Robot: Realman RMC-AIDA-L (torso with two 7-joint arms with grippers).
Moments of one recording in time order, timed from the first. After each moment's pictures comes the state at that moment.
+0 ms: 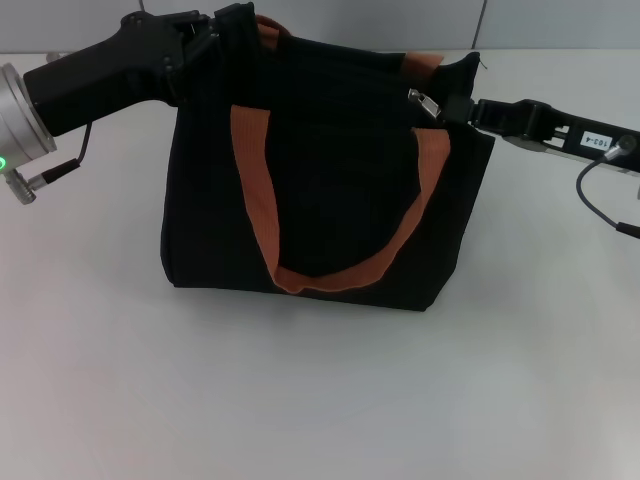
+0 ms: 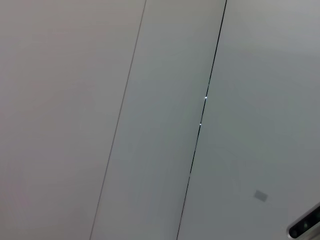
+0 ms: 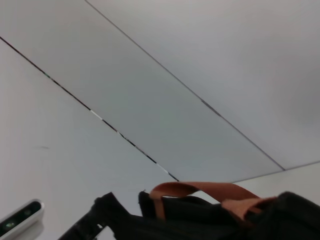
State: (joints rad) left arm -0.58 -2.07 0.70 0.62 1.58 1.58 -1.38; right arm 0.53 2.03 -0.87 -0.54 -1.56 -1.47 1.92
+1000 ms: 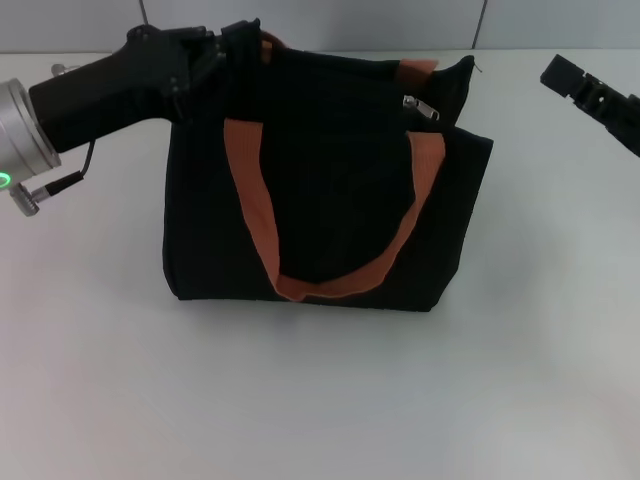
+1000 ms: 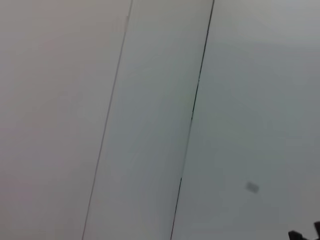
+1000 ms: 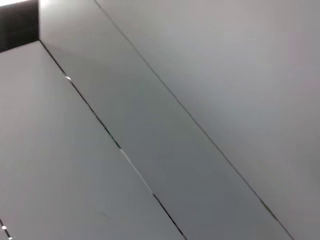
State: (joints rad) left arm -0.57 -2.07 0.72 0.62 1.58 1.60 -1.31; right arm 0.42 2.08 -0.54 -0.49 -1.54 -1.79 1.57
